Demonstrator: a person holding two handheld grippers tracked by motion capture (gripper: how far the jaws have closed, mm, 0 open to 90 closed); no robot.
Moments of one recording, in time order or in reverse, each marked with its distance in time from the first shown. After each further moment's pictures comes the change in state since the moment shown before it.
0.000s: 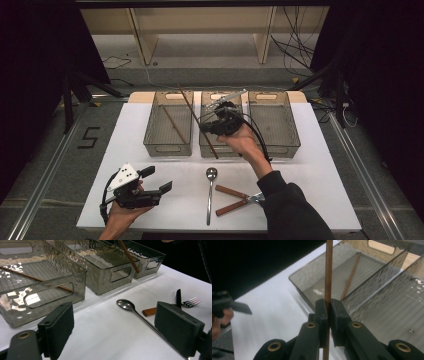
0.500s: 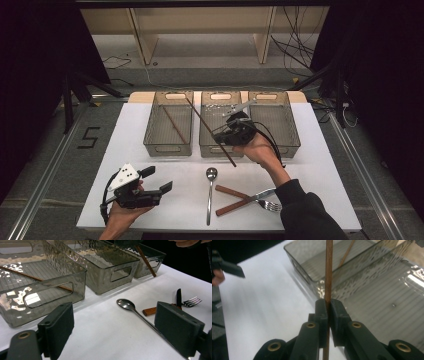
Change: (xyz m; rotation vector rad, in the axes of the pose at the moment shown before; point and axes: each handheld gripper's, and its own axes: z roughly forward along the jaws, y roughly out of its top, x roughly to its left) left arm 0.000 0.000 0.001 0.001 0.003 0.004; right arm -0.003 -0.031 -0.026 0.098 -0.042 -0.092
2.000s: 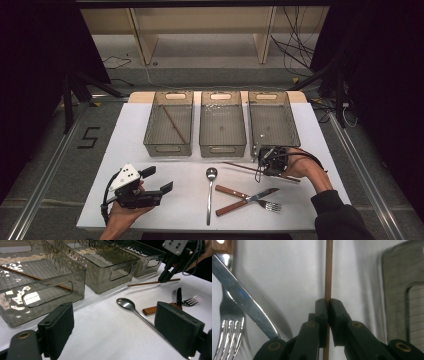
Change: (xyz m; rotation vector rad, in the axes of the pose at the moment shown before) left arm -0.001 0.000 0.001 0.008 -0.001 0.002; right arm -0.041 -0.110 -0.013 0.690 -0.085 -0.430
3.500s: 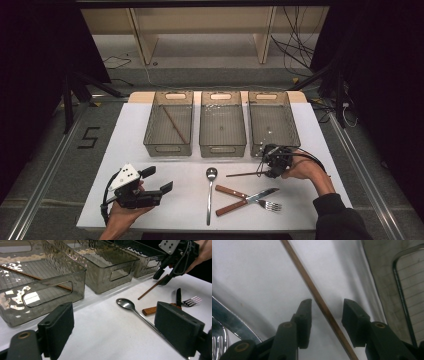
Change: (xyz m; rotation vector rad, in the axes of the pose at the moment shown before) left arm 0.001 0.000 0.000 -0.005 0.000 -0.005; right arm -0.010 -0.015 0.013 -0.033 -0.014 0.192
